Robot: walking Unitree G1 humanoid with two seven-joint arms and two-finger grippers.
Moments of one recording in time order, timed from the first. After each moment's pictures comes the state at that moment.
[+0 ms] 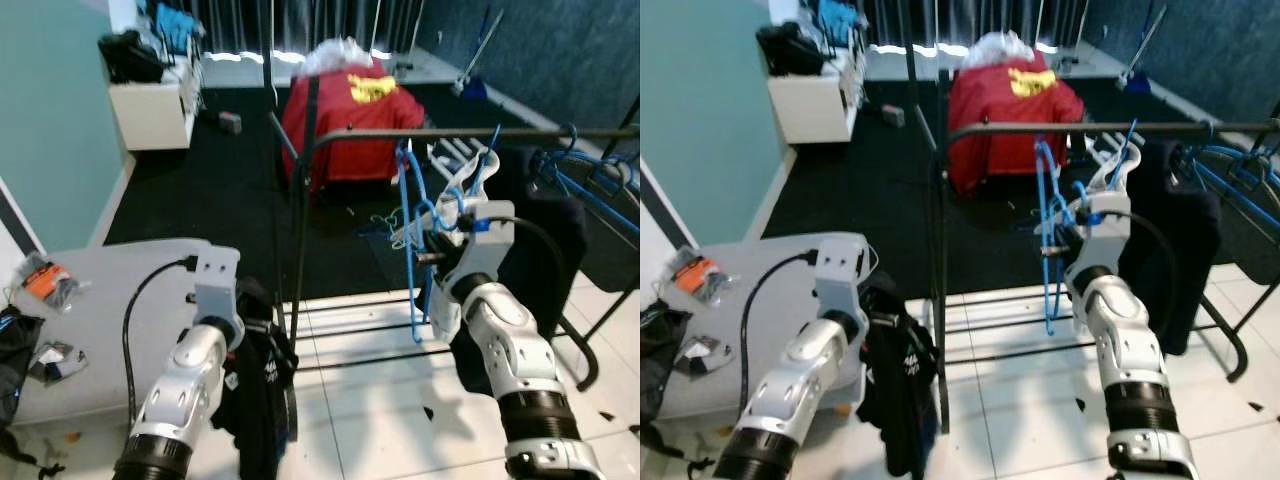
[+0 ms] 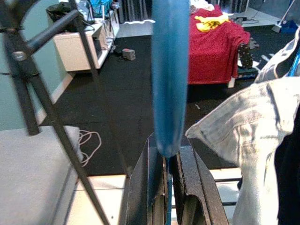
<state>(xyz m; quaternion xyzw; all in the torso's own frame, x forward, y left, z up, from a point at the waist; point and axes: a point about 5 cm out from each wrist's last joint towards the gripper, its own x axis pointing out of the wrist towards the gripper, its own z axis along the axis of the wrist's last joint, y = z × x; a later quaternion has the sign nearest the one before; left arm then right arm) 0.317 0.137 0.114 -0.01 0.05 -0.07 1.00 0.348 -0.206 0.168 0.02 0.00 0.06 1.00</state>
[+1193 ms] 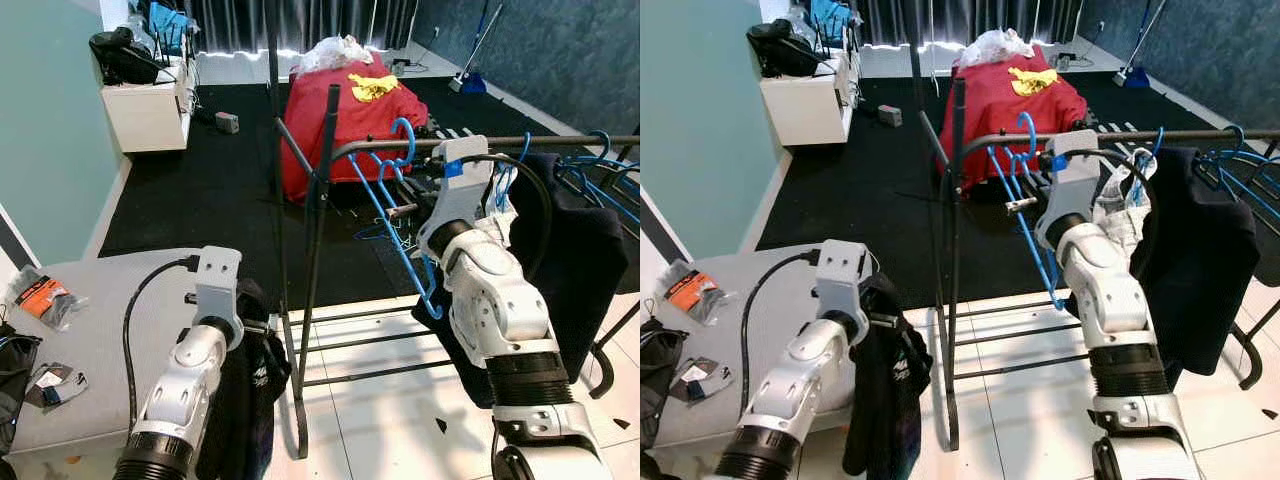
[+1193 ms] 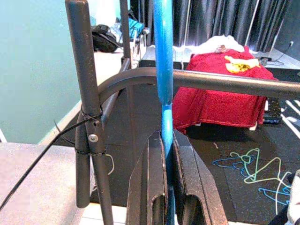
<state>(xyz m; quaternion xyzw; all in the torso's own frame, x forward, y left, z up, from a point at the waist) 0.318 0.139 0.113 0.01 0.06 -0.06 1.00 0.356 -0.154 0.237 -0.02 -0.06 0.14 0.99</state>
